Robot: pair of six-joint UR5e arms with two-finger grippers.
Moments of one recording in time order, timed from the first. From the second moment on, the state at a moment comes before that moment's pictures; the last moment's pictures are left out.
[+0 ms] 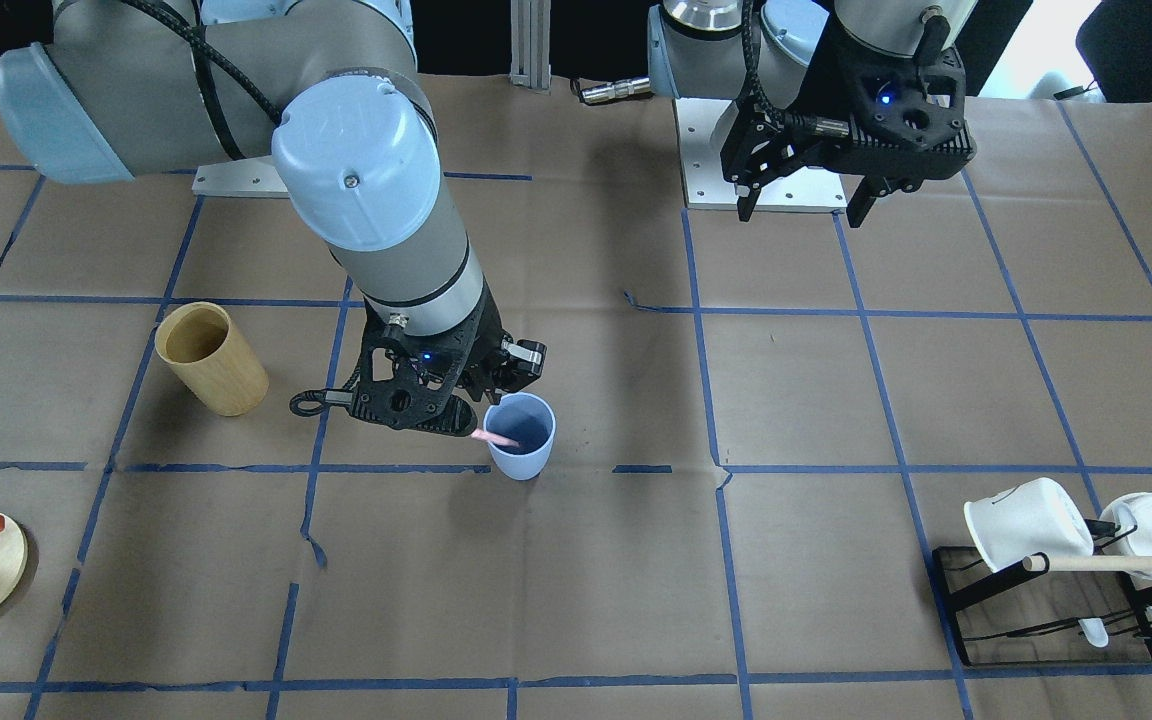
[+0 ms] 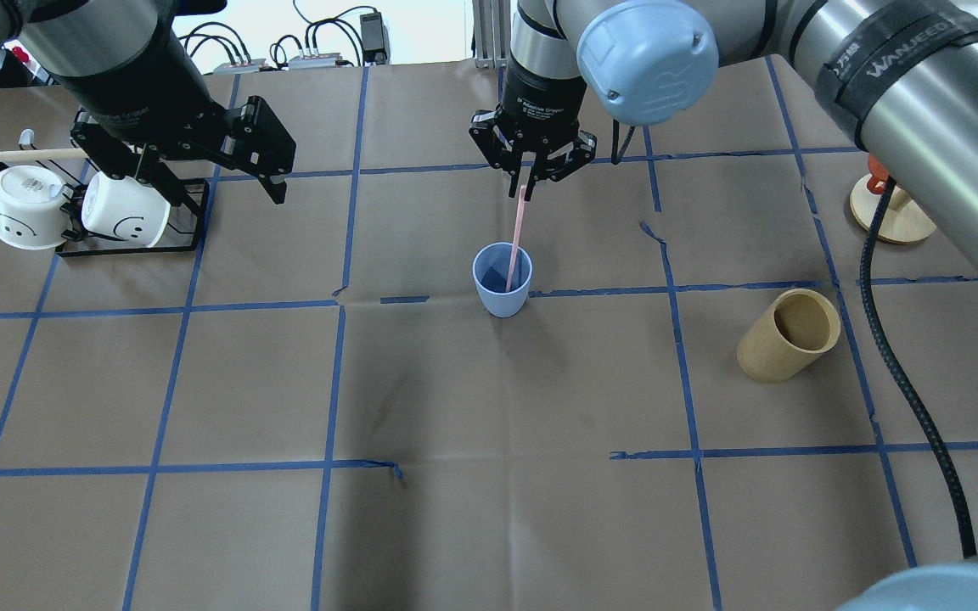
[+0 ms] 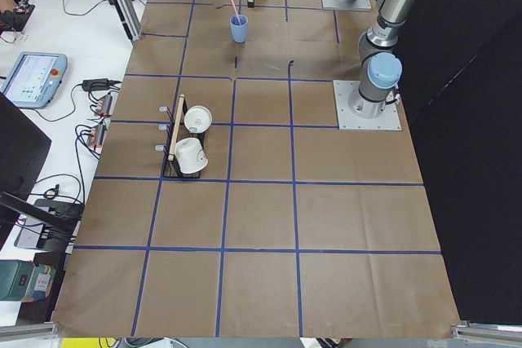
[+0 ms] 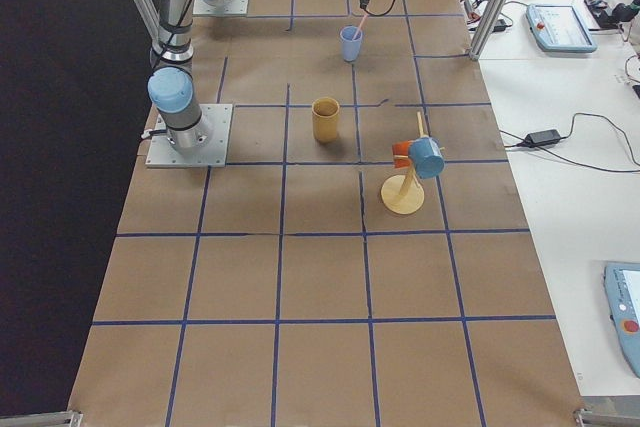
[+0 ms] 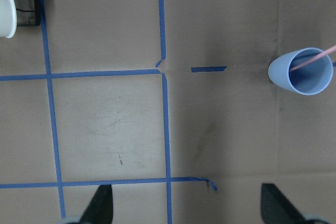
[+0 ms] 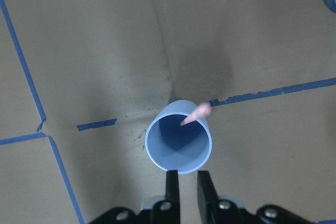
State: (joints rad) left arm -1.60 -1.55 -1.48 -1.67 1.56 0.00; right arm 1.84 -1.18 1.31 -1.67 -1.40 0.48
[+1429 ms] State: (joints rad) left arm -1.60 -1.54 -1.48 -1.67 1.56 0.00; right arm 1.76 -1.47 1.49 -1.55 -1.60 0.21
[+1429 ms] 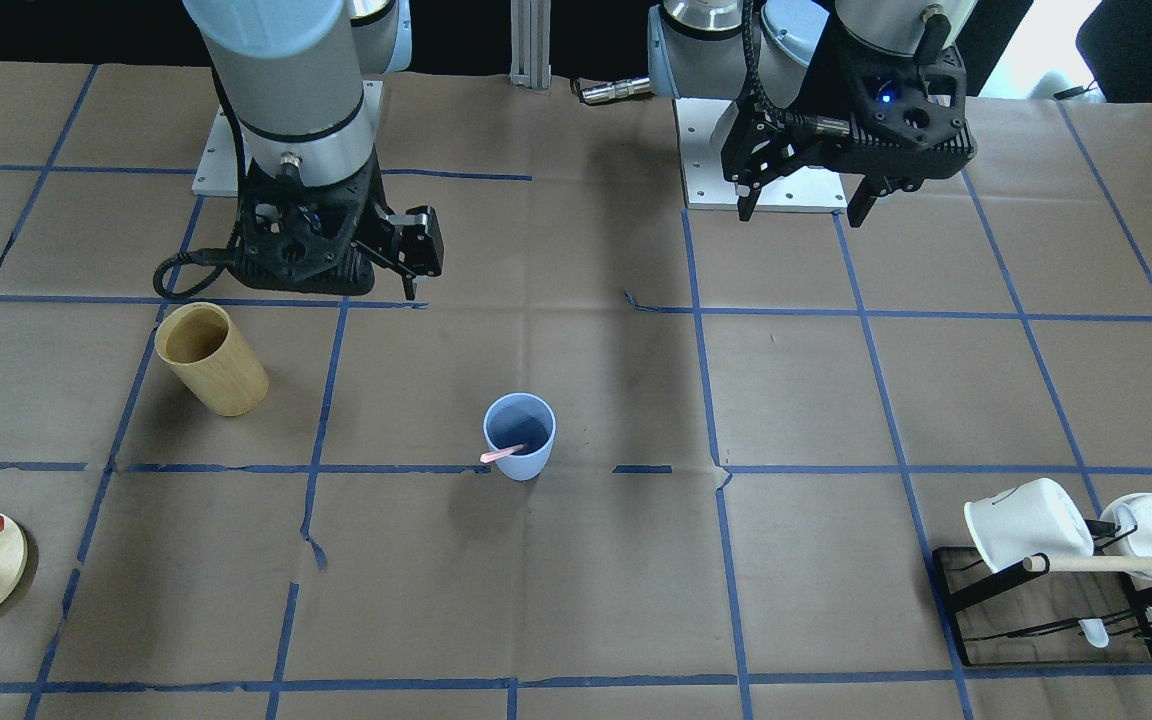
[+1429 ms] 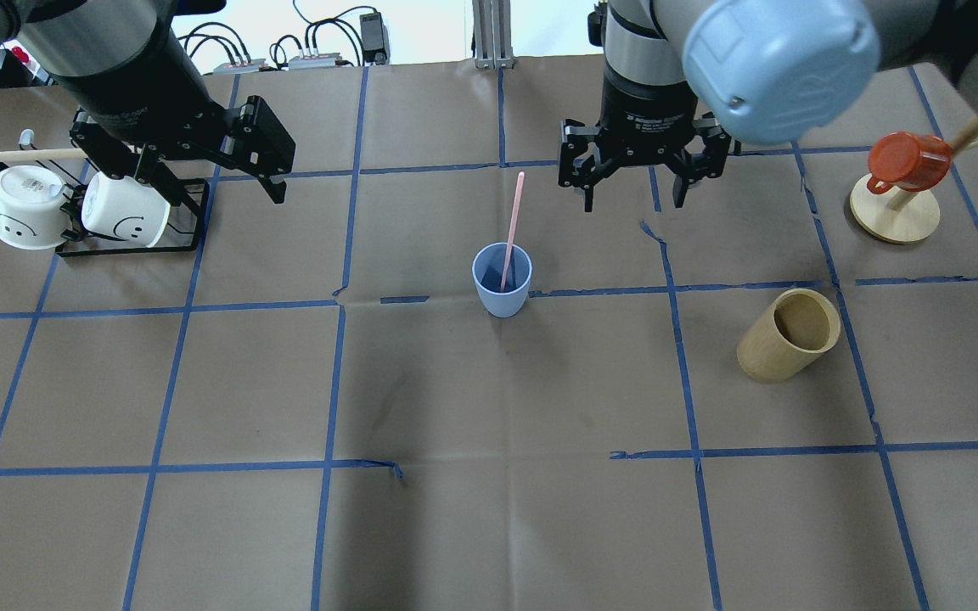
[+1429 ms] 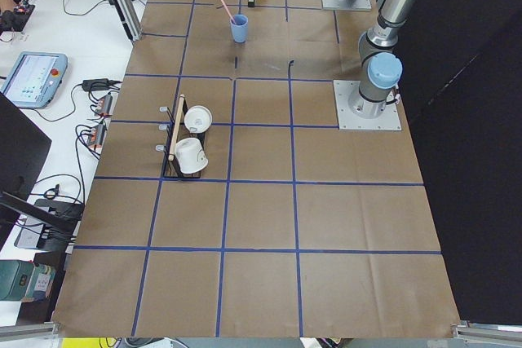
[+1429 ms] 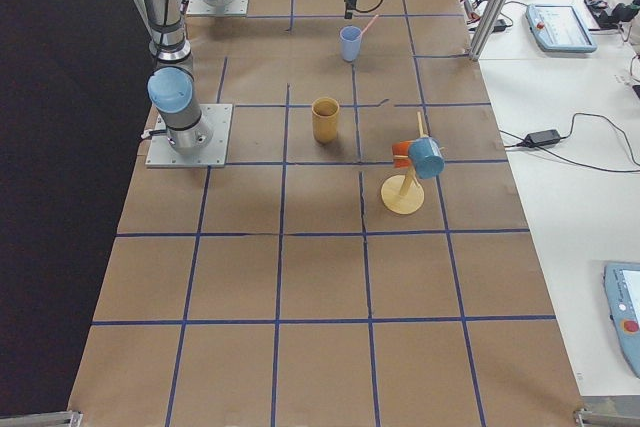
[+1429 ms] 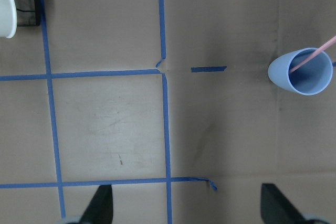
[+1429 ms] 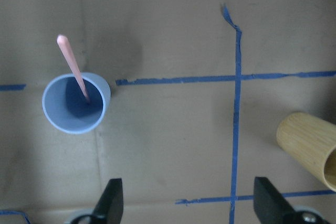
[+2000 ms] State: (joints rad) left arm -1.60 -1.54 -1.48 -1.67 1.56 0.00; right arm 1.64 -1.63 1.68 -1.59 -1.58 0.06
